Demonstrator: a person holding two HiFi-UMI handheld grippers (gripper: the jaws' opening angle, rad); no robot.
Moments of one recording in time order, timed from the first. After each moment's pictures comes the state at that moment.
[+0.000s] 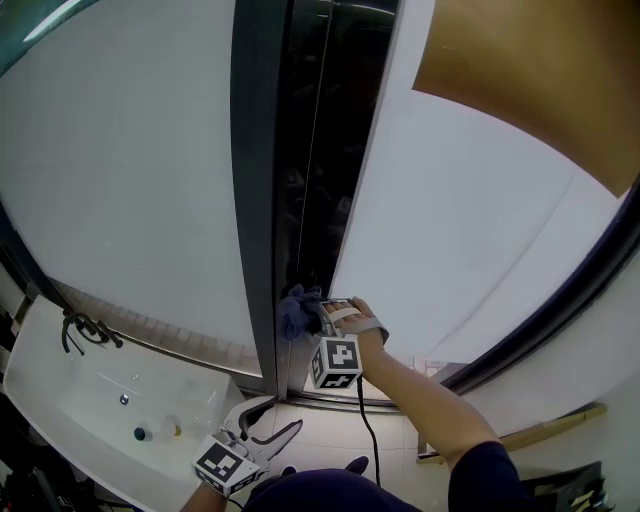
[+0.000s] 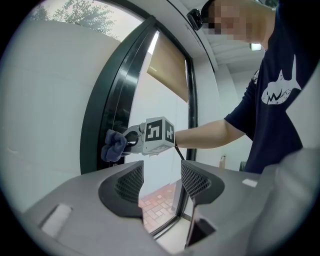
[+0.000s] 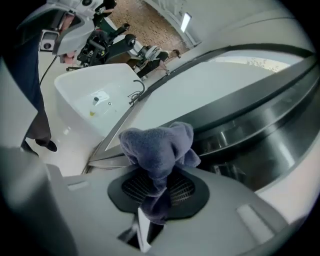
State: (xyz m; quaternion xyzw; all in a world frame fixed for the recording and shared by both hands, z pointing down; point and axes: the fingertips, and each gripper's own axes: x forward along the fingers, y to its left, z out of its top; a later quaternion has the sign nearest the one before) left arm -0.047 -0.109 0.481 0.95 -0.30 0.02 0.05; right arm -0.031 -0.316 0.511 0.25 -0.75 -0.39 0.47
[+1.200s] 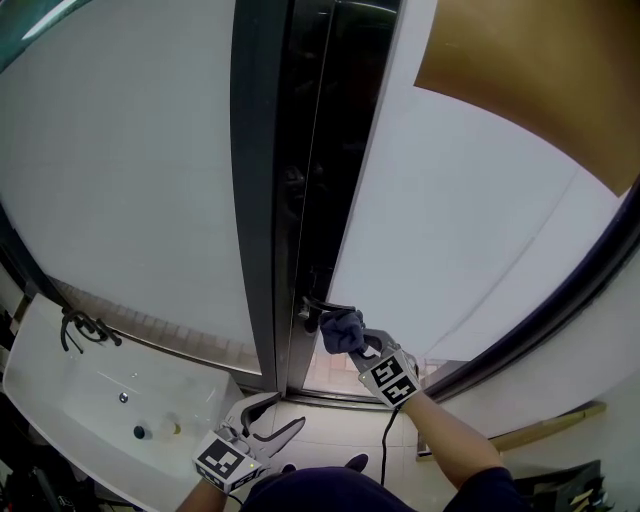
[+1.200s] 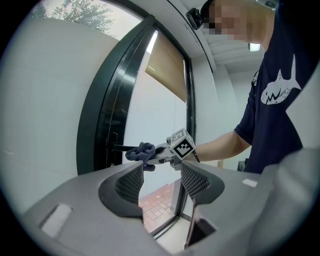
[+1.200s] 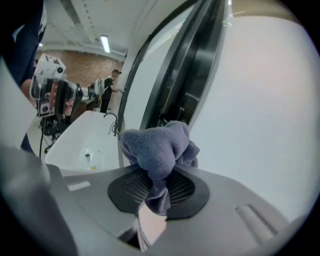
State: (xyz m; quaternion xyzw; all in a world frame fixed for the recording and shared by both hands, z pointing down) left arm -0.042 -0.112 0.479 0.96 -0.29 0.03 0.05; right arm 0.081 -0.273 0.543 0.39 -0.87 -0.06 0.31
